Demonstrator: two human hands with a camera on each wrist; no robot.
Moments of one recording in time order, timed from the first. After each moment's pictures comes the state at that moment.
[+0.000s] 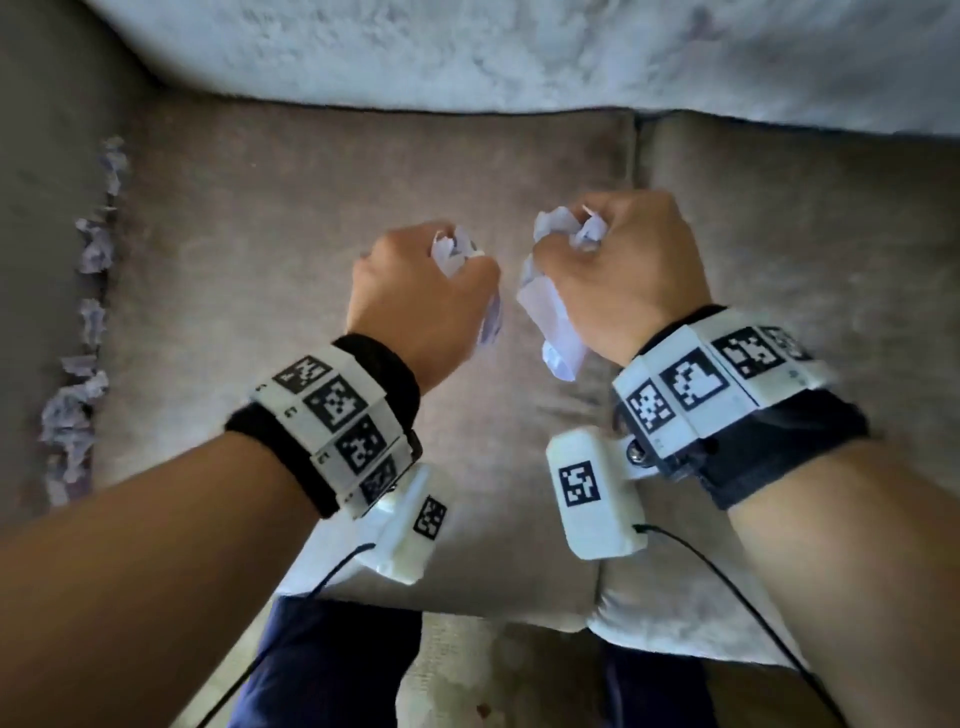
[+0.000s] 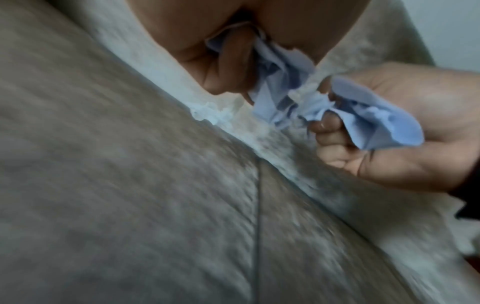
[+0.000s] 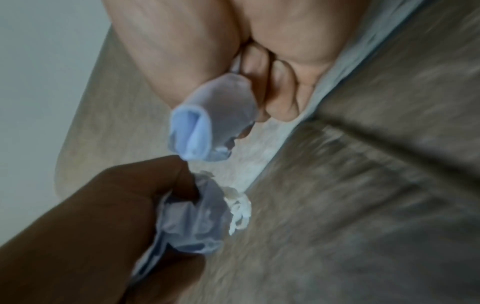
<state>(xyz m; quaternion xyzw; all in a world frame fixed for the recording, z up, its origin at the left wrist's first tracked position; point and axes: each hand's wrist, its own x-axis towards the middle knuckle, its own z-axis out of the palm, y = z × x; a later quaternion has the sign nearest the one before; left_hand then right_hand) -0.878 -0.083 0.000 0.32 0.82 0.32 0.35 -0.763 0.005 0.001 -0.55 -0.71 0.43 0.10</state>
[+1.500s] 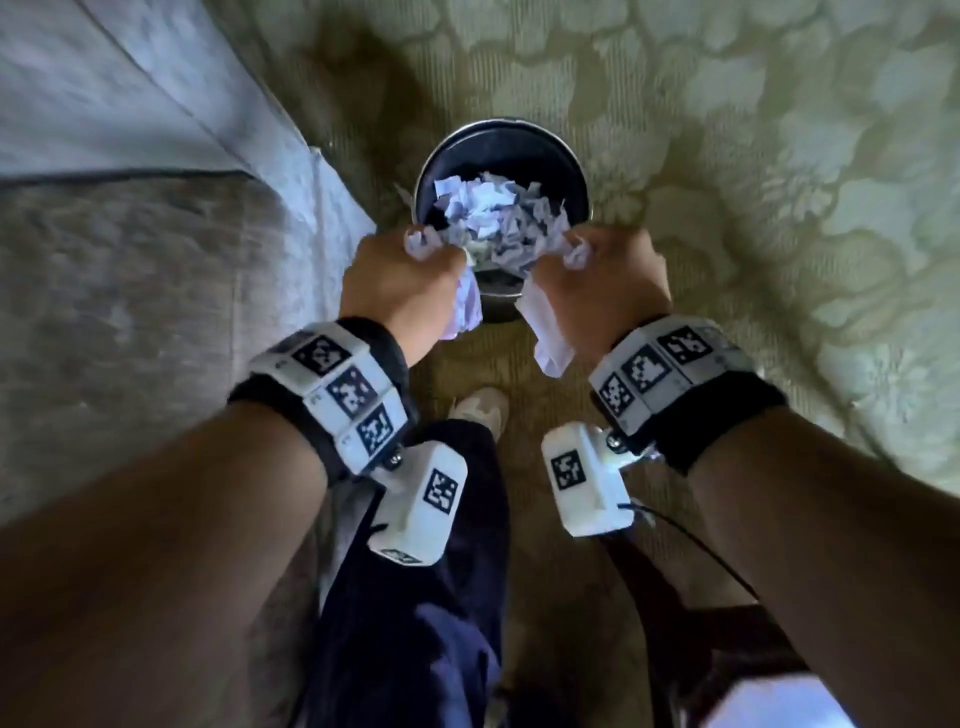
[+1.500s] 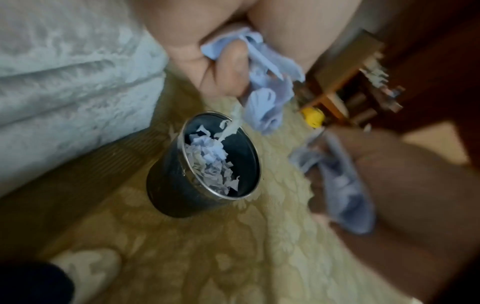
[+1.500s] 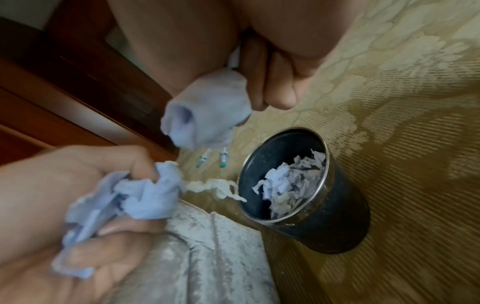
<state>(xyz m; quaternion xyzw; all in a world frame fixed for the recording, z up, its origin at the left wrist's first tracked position) 0.404 0.042 -0.091 0.77 0.41 -0.06 0.49 0.461 -0.096 -0.092 -0.92 -0.03 0.25 0.29</state>
